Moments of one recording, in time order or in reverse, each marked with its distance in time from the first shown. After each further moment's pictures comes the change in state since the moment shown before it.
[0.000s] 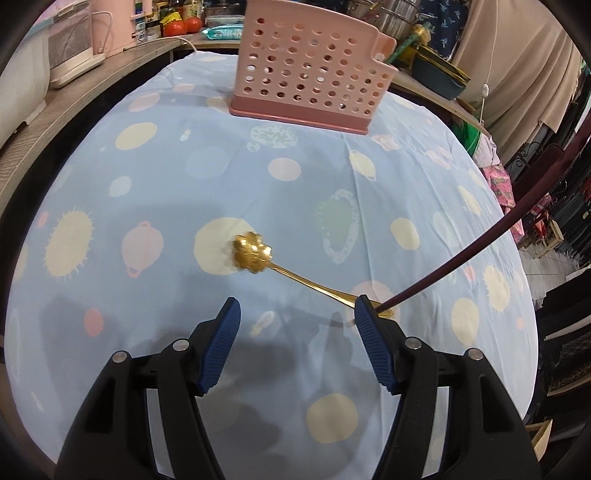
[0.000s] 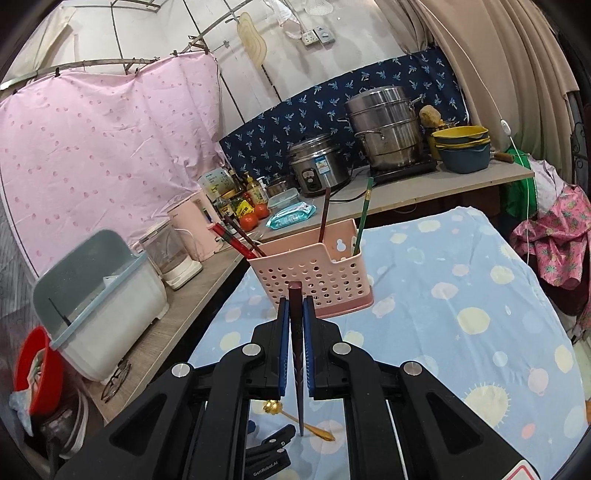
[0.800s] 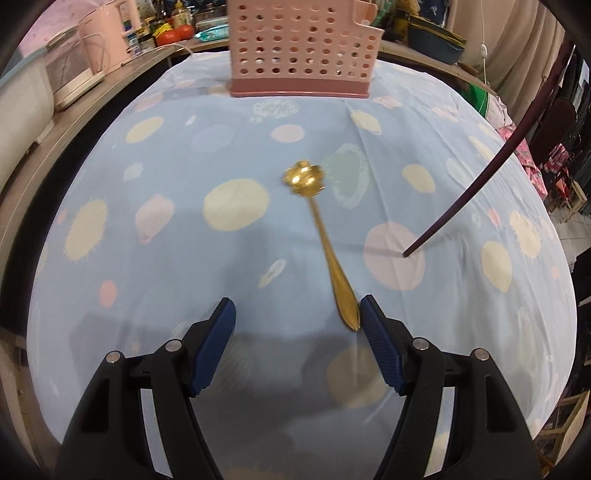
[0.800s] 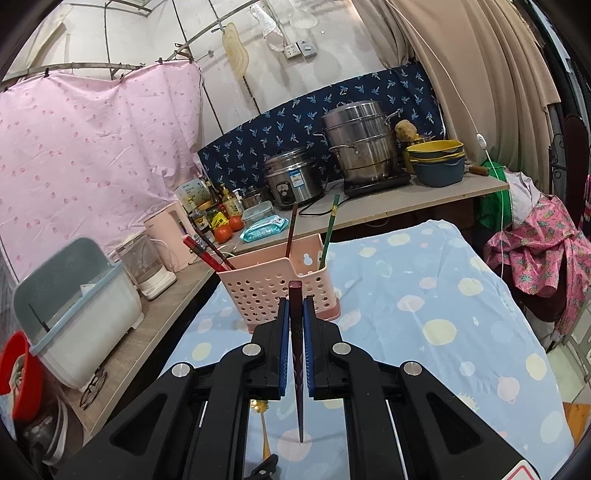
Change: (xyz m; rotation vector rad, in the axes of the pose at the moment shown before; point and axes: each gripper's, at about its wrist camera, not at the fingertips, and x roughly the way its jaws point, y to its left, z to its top) left arm 0.002 -0.004 -0.032 0.103 0.027 0.133; right arm -0.007 -0.019 -0.002 0.007 -0.026 -0.074
